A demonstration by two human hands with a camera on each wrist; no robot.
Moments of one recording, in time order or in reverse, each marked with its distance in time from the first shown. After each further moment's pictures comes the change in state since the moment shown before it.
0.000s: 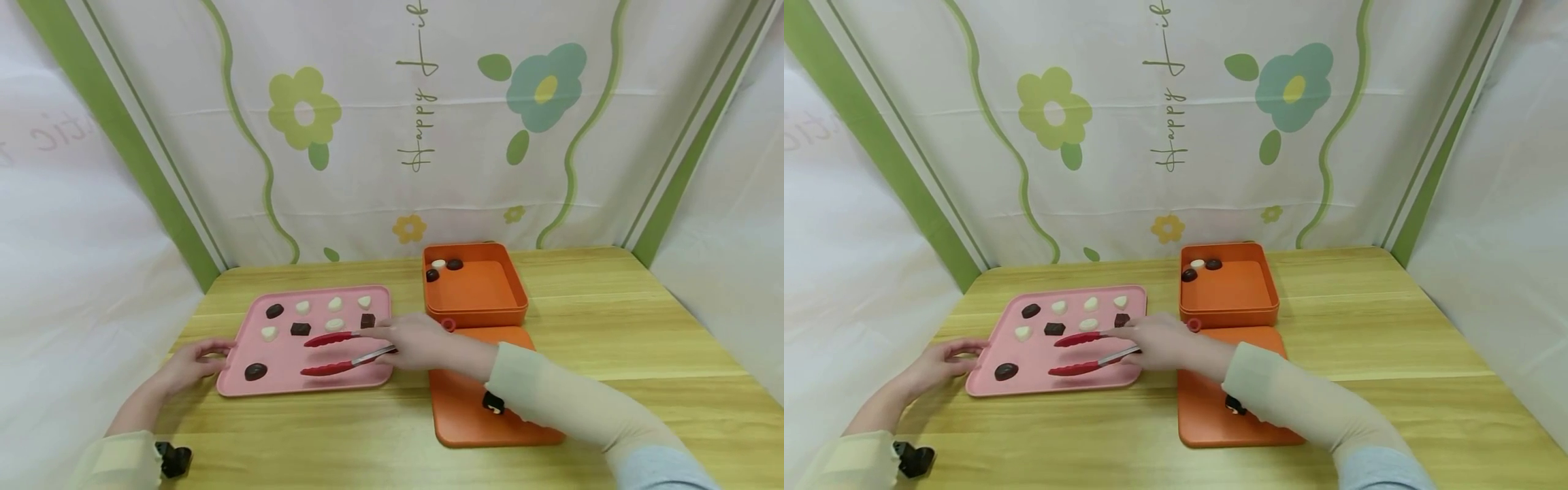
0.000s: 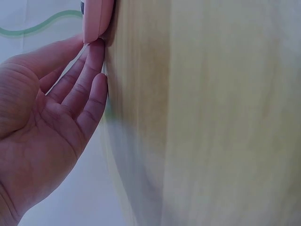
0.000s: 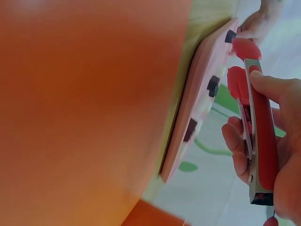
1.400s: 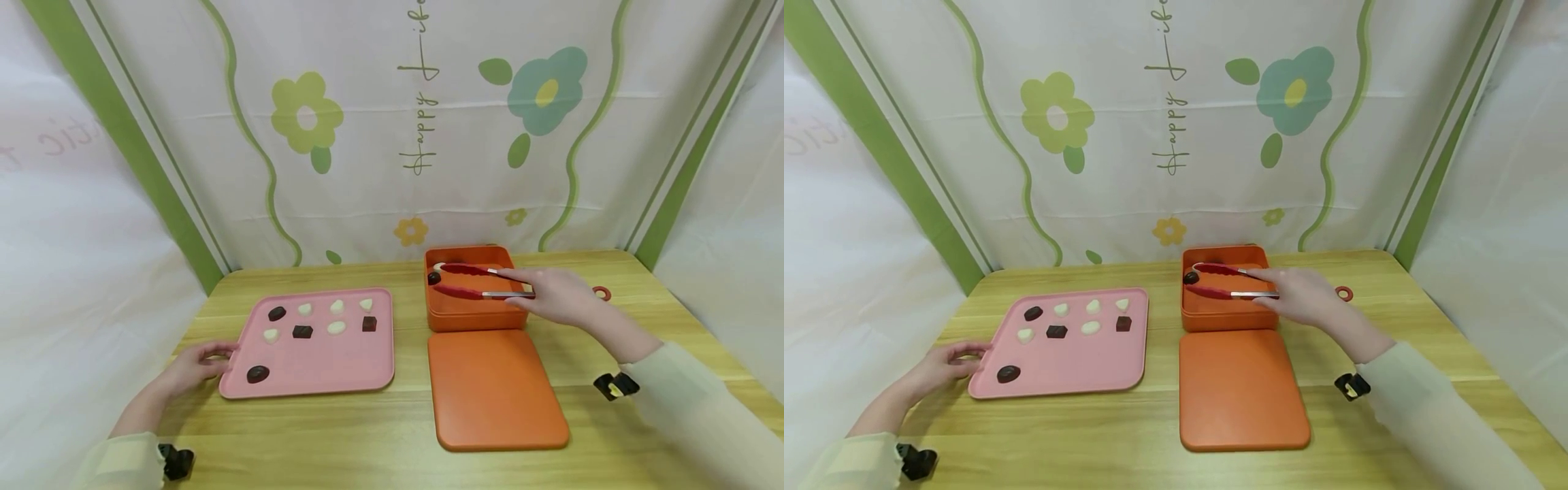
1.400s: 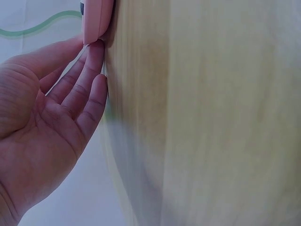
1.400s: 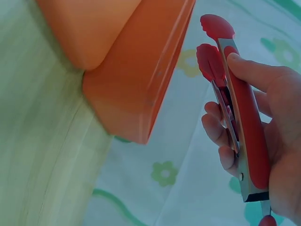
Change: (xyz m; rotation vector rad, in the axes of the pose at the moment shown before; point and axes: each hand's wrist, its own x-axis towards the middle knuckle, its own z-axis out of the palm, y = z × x) left_hand 0.000 0.001 -0.001 0.001 0.006 0.007; right_hand -0.137 0.131 -0.073 0.016 0.137 0.378
